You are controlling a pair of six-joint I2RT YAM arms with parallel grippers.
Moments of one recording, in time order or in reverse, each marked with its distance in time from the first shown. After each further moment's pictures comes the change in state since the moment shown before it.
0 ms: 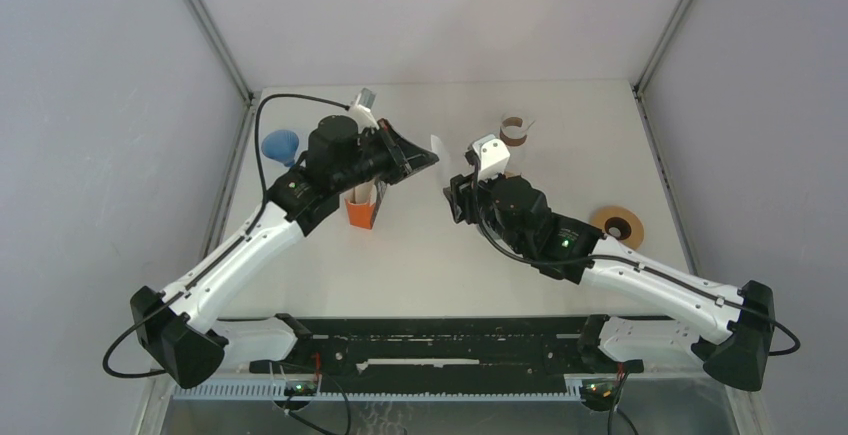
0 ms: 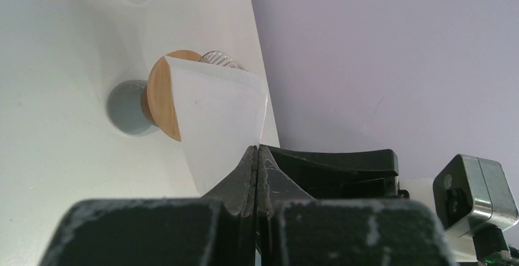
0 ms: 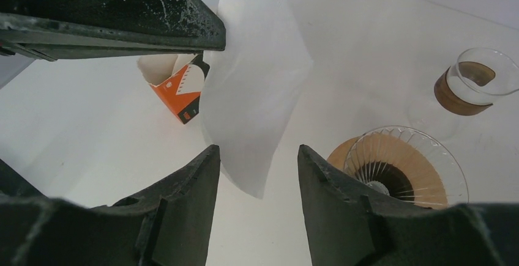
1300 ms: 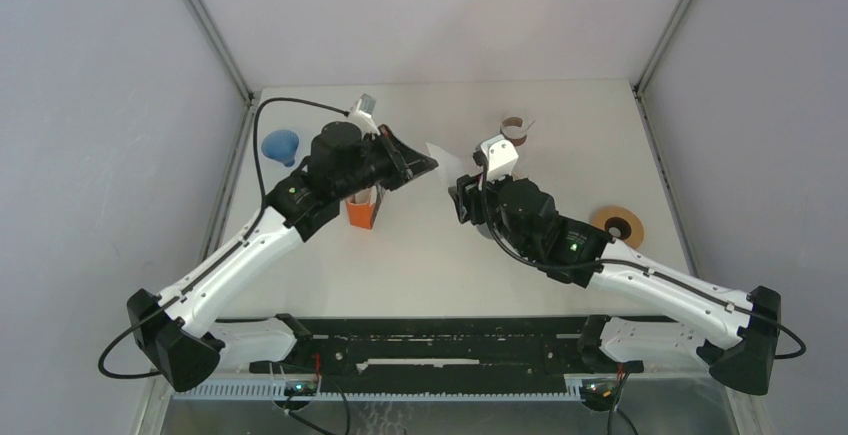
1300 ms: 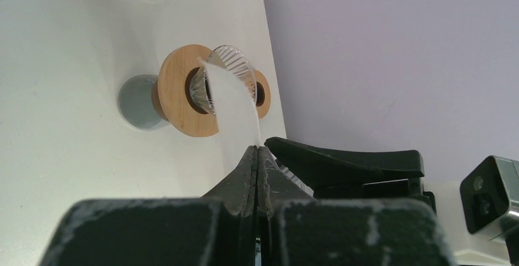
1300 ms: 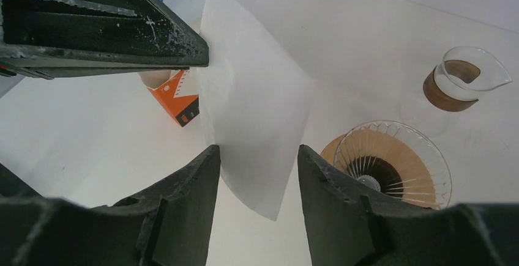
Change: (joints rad) left arm -0.039 -0.022 -0.012 -0.035 -0.079 -0.001; right arm 0.011 -0.042 -0.005 -0.022 0.028 0.008
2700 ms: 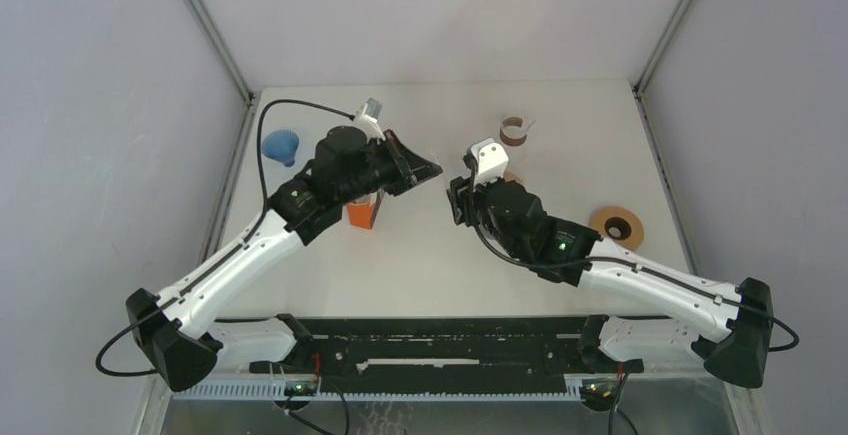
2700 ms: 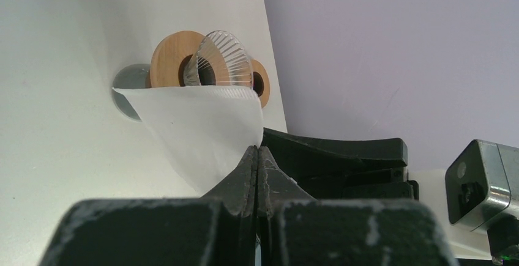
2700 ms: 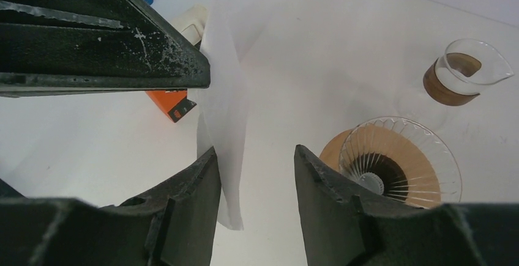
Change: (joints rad) left arm -0.043 -0.007 0.000 -0.021 -0.020 -0.001; right arm 0.021 0.047 0.000 0.009 0.034 0.000
